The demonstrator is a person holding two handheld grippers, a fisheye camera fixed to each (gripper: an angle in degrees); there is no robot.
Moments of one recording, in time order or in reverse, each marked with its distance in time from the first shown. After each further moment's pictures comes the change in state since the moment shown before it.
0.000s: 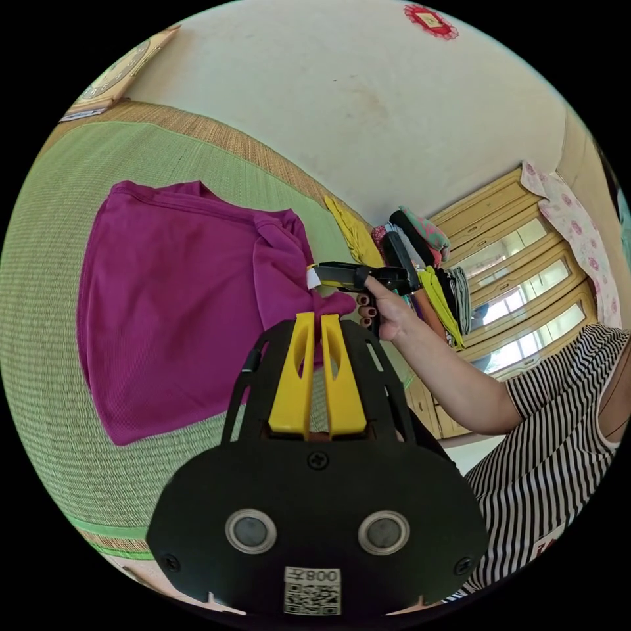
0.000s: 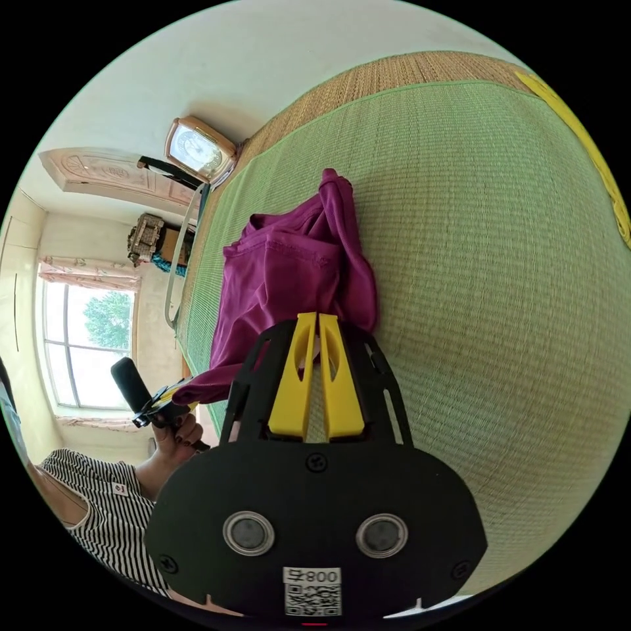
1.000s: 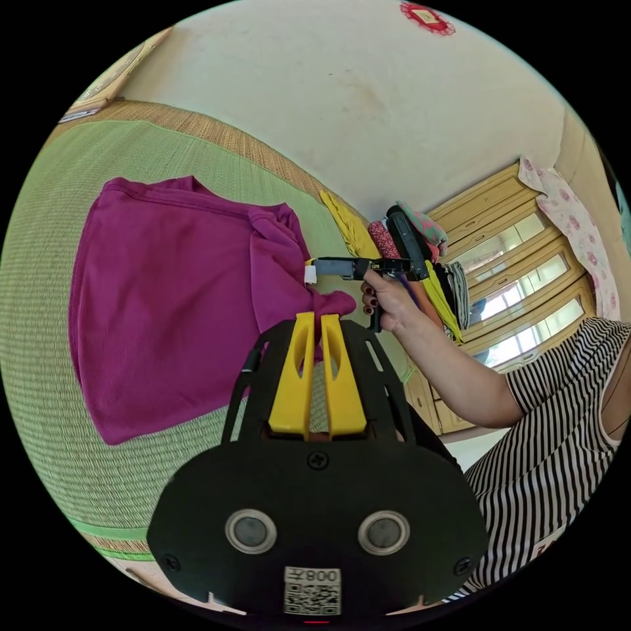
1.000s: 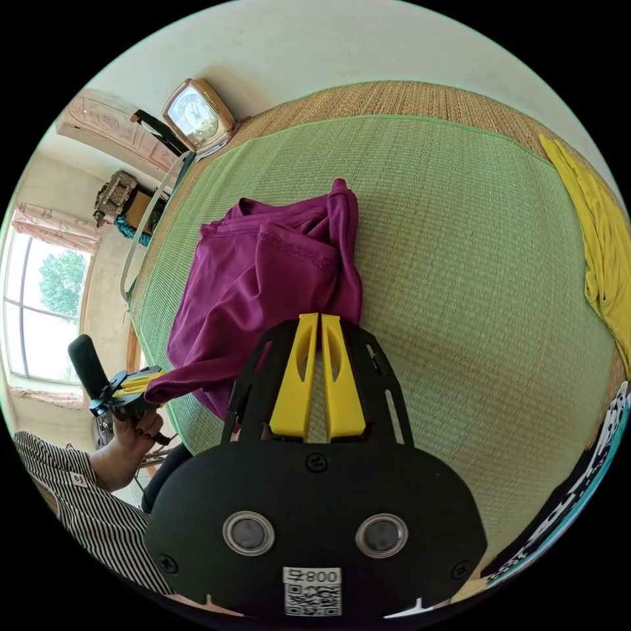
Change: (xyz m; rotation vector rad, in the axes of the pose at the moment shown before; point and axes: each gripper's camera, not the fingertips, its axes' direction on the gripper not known) left arm -0.015 0.011 -0.055 -0.014 0.009 0.015; right arm 0.001 -0.020 0.075 -0.028 0.262 -0.130
